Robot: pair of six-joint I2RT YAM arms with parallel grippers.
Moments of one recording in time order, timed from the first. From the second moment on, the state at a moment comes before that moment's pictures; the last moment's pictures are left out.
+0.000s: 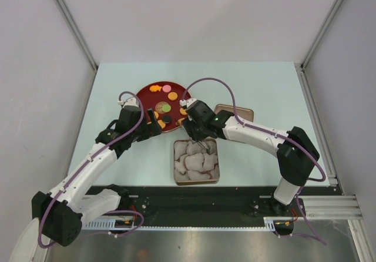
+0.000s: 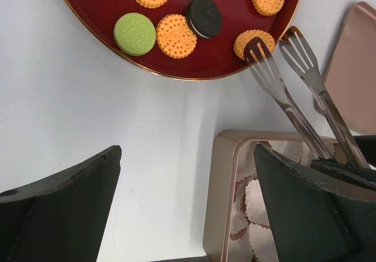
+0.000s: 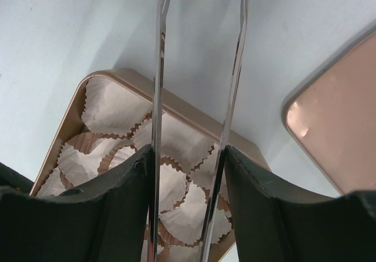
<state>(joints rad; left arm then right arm) -0.41 1.01 0.80 -0.55 -0.15 -0.63 0.90 1.71 1.31 -0.53 0.12 0.27</state>
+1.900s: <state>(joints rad) -0.41 1.02 0.79 -0.54 -0.15 -0.63 0.82 1.86 1.46 -0.50 0.04 0.26</state>
